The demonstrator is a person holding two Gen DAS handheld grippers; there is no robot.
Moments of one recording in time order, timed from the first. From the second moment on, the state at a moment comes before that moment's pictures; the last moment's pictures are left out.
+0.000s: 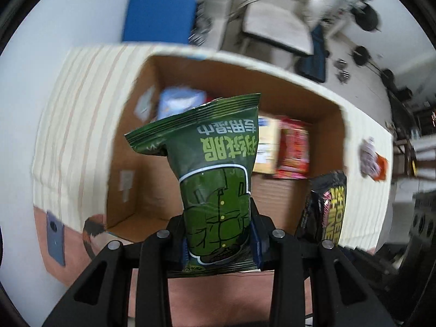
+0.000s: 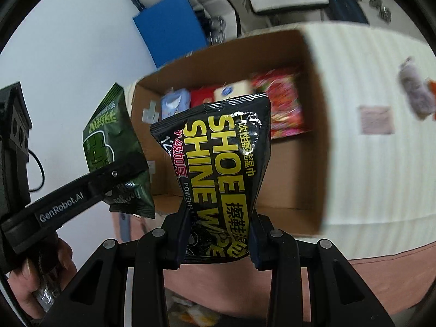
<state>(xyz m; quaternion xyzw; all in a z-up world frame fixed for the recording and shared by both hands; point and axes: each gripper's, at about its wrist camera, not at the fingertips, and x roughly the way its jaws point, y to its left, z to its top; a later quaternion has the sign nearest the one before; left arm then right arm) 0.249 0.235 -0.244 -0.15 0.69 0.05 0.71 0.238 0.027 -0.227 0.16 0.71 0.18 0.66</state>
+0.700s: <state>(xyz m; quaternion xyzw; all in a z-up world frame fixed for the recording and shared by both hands) 0.258 0.298 -0.331 -0.16 0.78 0.08 0.60 0.250 0.123 -0.341 0.21 0.76 0.14 0.60</state>
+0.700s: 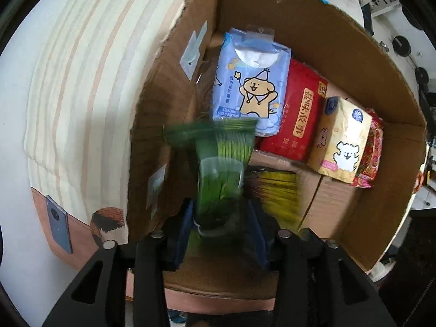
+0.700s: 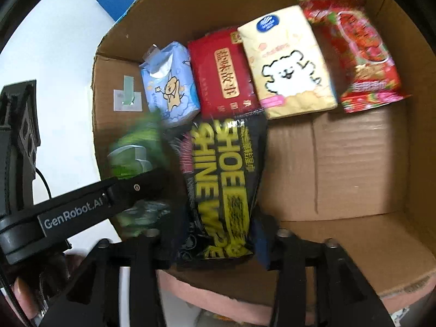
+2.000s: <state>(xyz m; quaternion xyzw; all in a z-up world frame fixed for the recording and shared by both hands) 0.147 0.213 -0.169 -0.04 0.62 0.08 0.78 0.163 0.015 -0.171 0.00 0.64 0.10 0.76</state>
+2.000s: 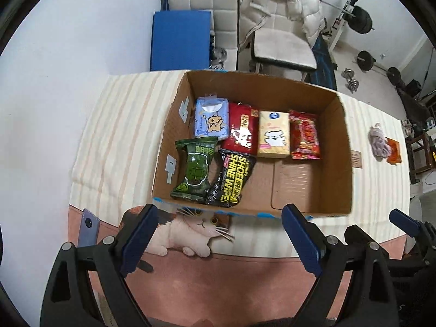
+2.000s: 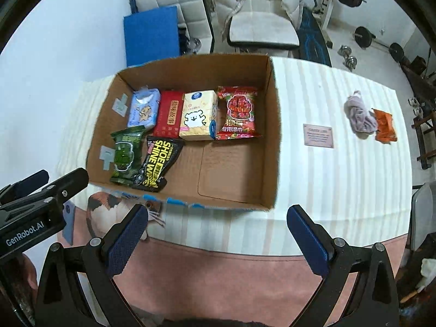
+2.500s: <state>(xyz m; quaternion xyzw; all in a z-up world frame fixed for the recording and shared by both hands) 0.148 0.144 -0.119 -0.03 0.59 0.06 0.81 0.149 -0.048 -0.118 0.05 0.61 0.13 0.78</state>
